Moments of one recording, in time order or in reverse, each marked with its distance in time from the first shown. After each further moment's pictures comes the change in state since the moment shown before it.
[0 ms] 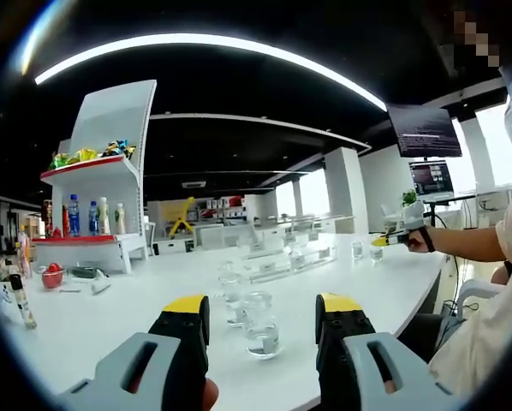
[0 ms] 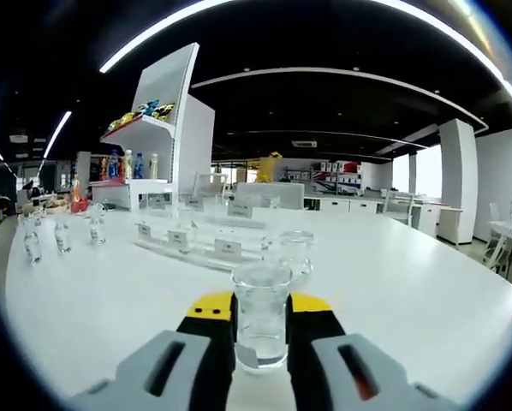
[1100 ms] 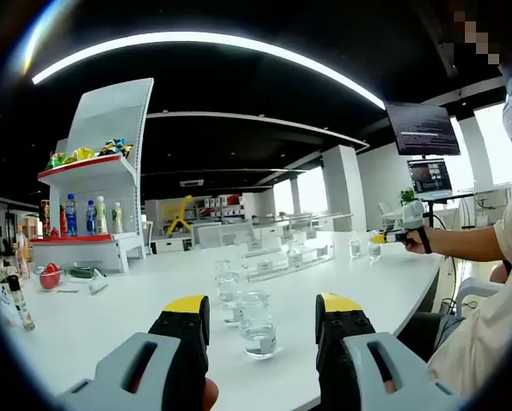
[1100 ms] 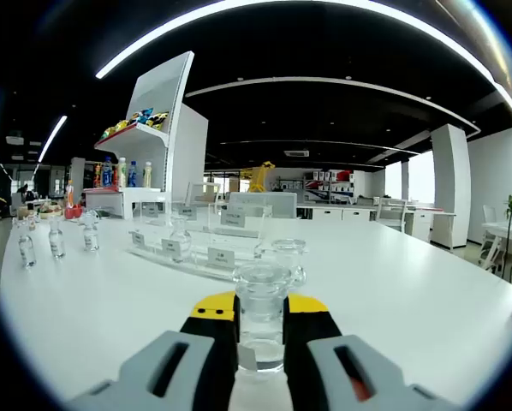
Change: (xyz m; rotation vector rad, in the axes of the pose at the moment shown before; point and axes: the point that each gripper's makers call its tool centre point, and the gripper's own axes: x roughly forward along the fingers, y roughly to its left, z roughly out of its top) left arm 0.004 -0.003 -0.001 0.005 0.010 -0.012; right arm -0.001 -0.005 0.008 0.002 -0.051 -0.039
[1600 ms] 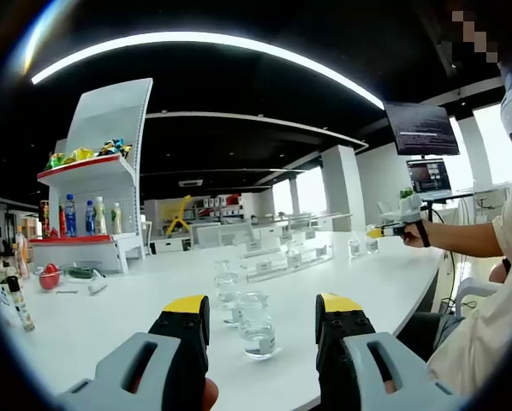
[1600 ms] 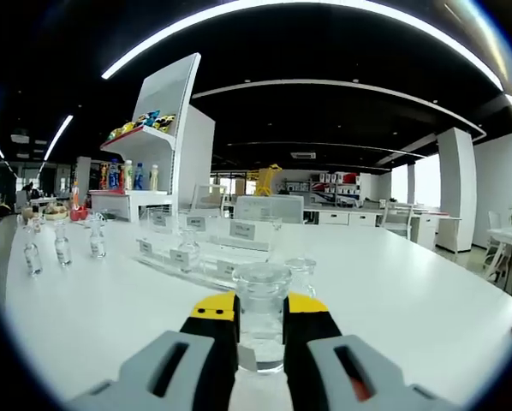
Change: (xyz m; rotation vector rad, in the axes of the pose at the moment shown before) left arm 0.001 0.000 0.001 0.000 -0.001 -0.005; right arm 0.005 0.011 0.022 -0.011 -0.003 0.036
